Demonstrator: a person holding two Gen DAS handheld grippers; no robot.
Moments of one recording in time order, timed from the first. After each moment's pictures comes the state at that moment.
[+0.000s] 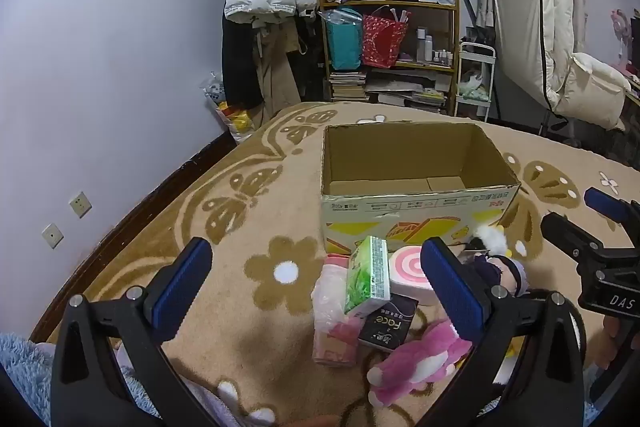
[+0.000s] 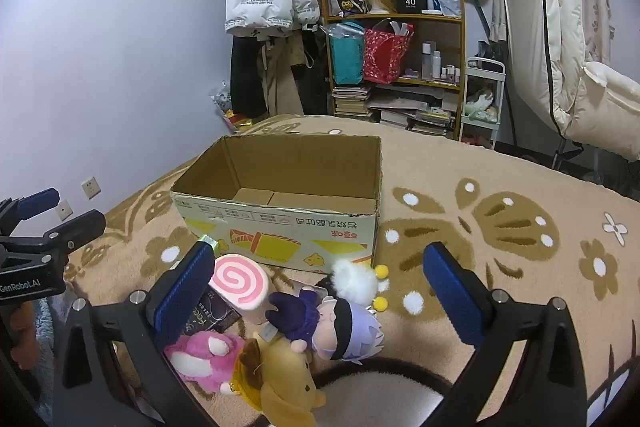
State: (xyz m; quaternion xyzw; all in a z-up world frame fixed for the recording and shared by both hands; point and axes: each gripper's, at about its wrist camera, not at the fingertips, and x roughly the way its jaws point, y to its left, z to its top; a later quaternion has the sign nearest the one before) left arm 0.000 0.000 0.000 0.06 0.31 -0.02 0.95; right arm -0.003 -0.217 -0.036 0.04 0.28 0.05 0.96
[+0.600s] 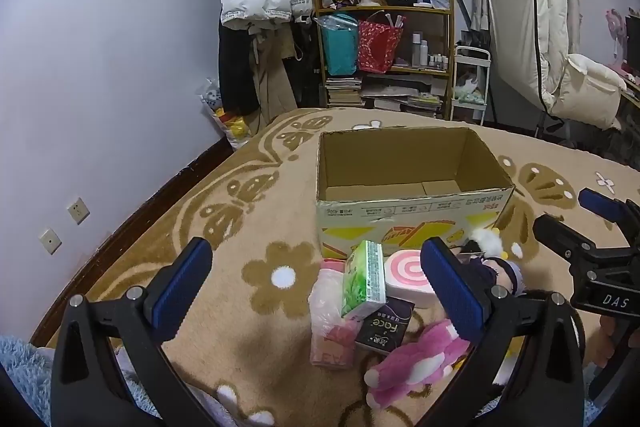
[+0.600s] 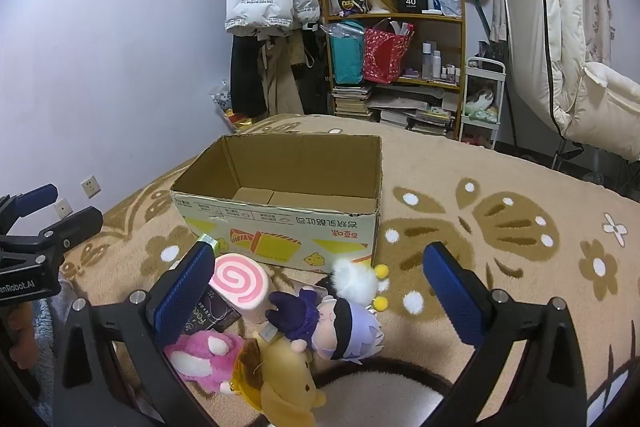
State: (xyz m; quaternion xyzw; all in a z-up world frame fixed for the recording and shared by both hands) left arm -0.003 -0.001 0.005 0.06 0.30 -0.03 0.95; right arm -0.003 -0.217 -0.036 0.04 0.28 0.05 0.96
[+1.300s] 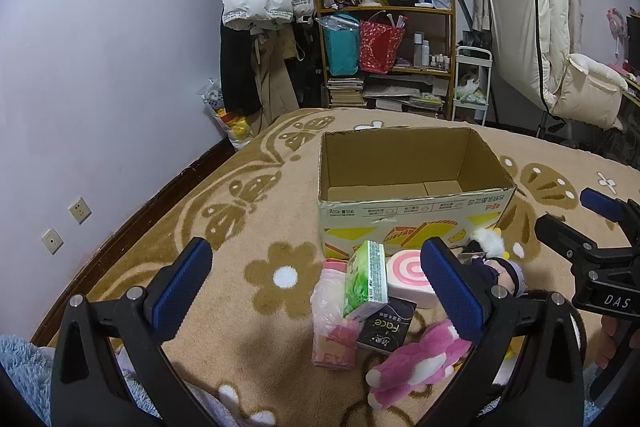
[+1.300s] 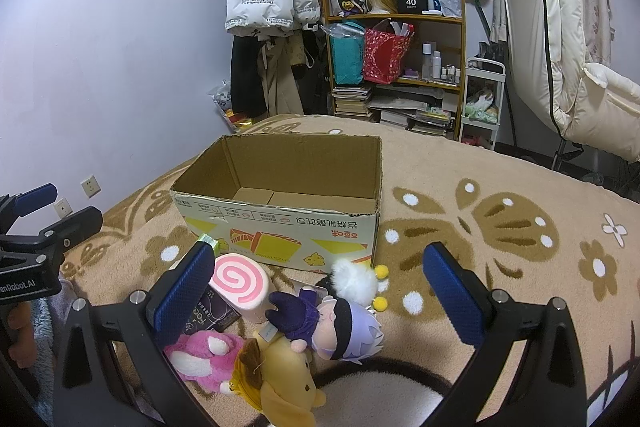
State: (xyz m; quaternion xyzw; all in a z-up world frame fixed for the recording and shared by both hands) left arm -0.004 0.001 0.006 0.06 0.30 -0.03 0.95; right arm -0.003 -0.217 -0.036 0.04 0.28 0.05 0.96
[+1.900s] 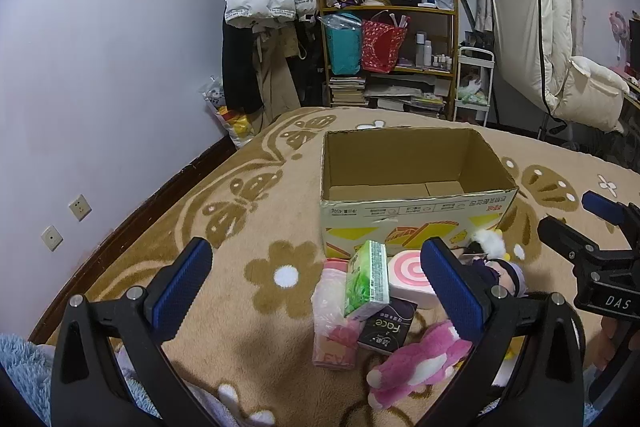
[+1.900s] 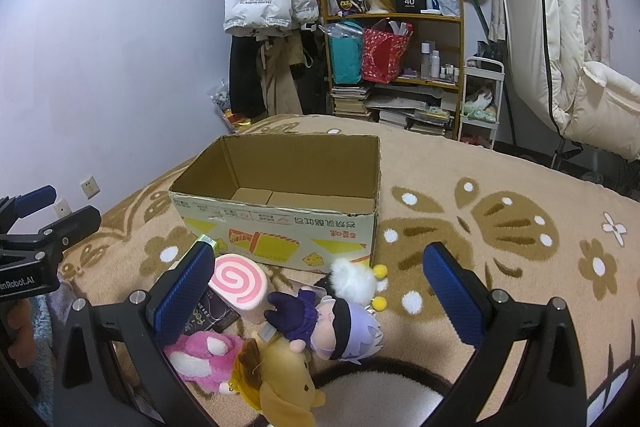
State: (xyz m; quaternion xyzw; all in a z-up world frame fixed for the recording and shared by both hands) left arm -0.002 0.004 0.006 0.05 0.30 -0.02 0.95; right arm -0.004 -0.217 -0.035 0.04 0.28 0.05 0.96
